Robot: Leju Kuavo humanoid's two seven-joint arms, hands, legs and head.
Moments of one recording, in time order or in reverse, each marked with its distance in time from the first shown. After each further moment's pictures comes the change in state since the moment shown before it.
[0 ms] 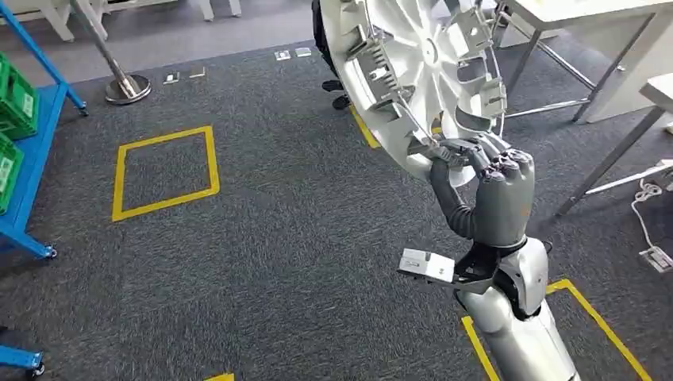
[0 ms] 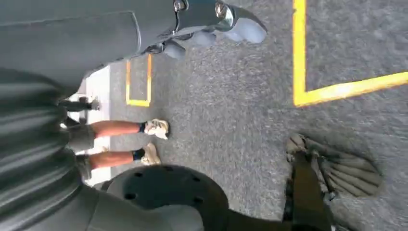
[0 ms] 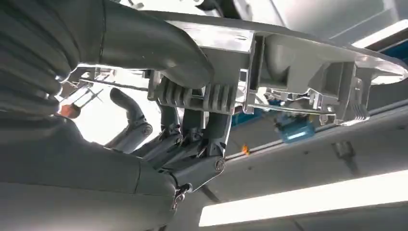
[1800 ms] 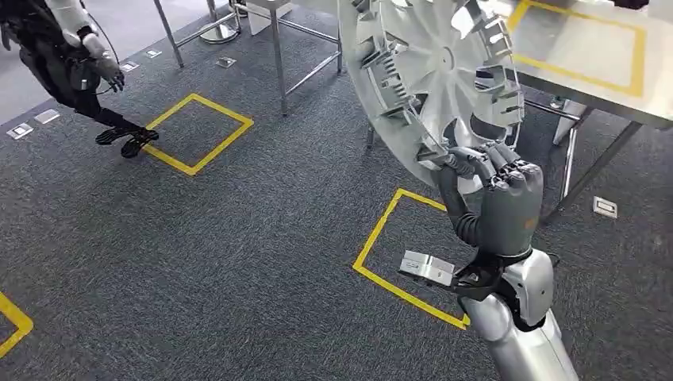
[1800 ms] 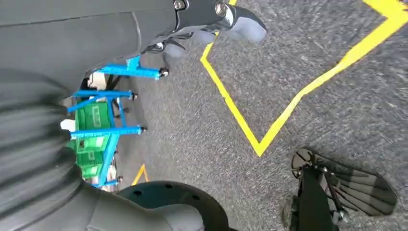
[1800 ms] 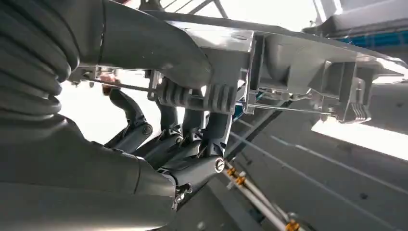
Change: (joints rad) left arm 0.012 0.007 0.014 0.001 -0.011 -0.003 -0.004; right arm 0.042 -0.001 -0.034 -0.008 0.082 -0.029 0.034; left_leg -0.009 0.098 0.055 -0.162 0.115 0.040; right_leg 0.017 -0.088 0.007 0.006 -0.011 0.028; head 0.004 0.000
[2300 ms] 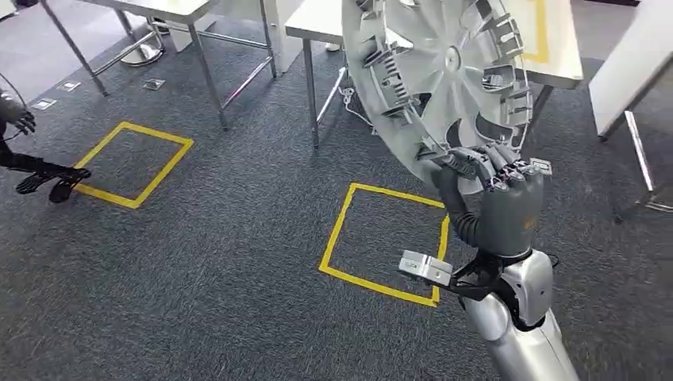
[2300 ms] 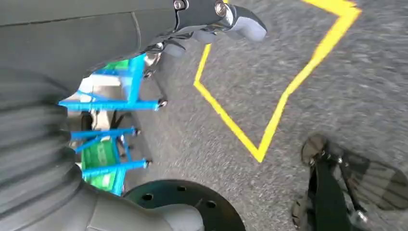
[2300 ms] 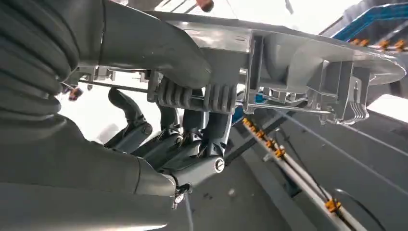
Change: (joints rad) left arm 0.008 0.003 0.001 0.000 -0.001 -0.030 0.007; right arm 0.011 0.002 -0.004 -0.003 0.021 -0.013 0.015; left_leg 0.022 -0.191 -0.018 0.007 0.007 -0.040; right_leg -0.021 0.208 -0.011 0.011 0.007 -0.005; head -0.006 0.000
